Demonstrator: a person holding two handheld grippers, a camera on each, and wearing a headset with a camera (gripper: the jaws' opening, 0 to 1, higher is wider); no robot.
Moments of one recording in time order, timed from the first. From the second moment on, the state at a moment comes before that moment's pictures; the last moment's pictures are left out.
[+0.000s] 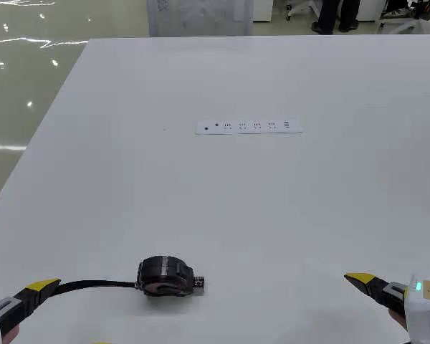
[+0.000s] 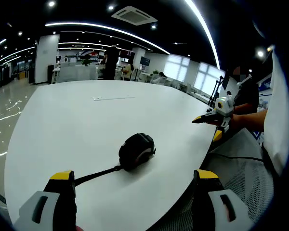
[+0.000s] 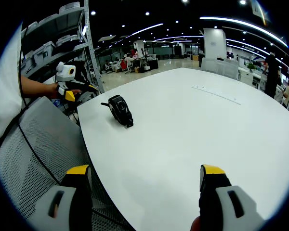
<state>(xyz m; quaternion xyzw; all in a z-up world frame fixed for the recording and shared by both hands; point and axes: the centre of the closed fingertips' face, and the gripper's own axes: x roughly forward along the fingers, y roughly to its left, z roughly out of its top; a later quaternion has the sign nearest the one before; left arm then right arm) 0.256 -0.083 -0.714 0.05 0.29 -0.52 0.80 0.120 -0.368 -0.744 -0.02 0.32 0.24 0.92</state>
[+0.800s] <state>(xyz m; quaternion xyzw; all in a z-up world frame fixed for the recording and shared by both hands) 0.256 -0.084 -0.714 0.05 0.29 -0.52 0.80 0.117 -0.367 -0.747 -0.02 0.32 0.24 0.92</state>
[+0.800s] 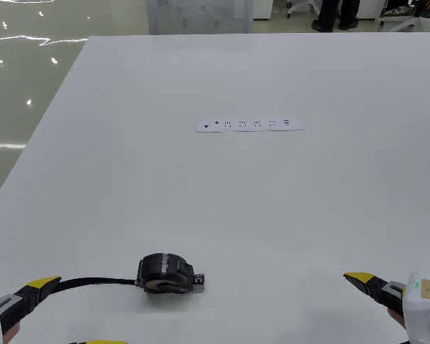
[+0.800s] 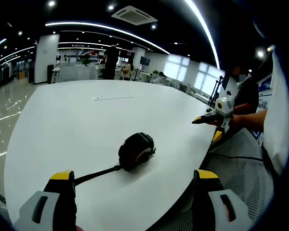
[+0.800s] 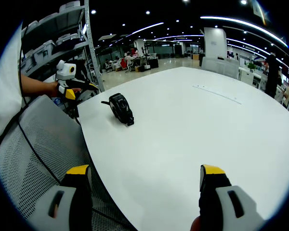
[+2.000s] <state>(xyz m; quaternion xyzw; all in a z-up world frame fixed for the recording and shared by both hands) 0.256 -0.092 -0.715 0.06 0.29 -0.54 0.79 0.120 -0.358 -0.753 -0.03 0.33 0.26 0.91</state>
